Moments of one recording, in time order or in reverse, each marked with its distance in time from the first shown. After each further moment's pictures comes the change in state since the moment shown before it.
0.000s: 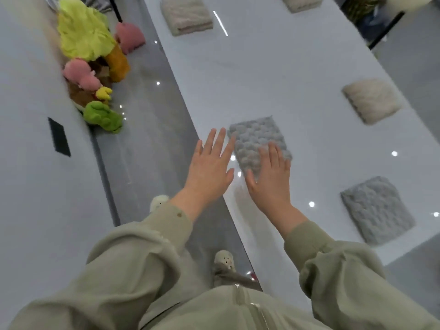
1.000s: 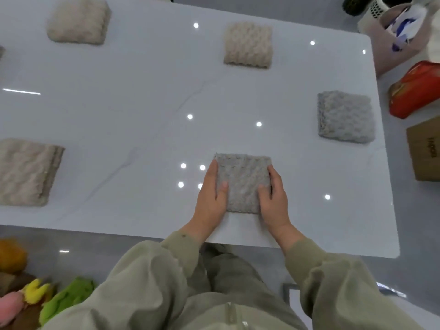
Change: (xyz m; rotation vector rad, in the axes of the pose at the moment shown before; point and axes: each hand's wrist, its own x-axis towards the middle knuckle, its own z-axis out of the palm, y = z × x) left_hand 0.195 -0.043 0.023 -0.871 -0.586 0.529; right_hand 0.077 -0.051 0.048 0.935 0.720 1.109
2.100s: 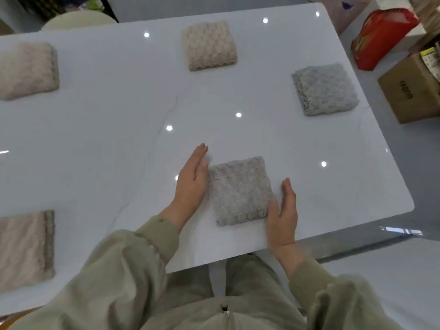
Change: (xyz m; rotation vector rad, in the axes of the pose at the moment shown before) left_hand 0.078 0.016 -0.063 0.101 -0.200 0.116; right_hand -0.040 0.014 0.047 0.160 0.471 0.150
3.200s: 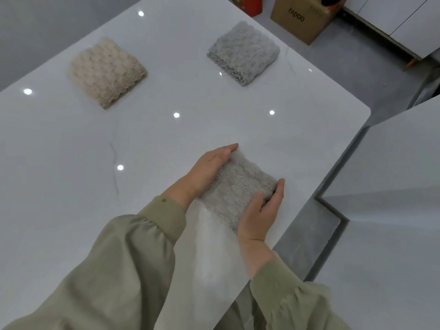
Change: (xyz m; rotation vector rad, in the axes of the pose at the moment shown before) left_hand 0.099 0.023 0.044 0.099 -1.050 0.002; right_hand -0.014 -0.040 0.109 0.413 0.895 0.315
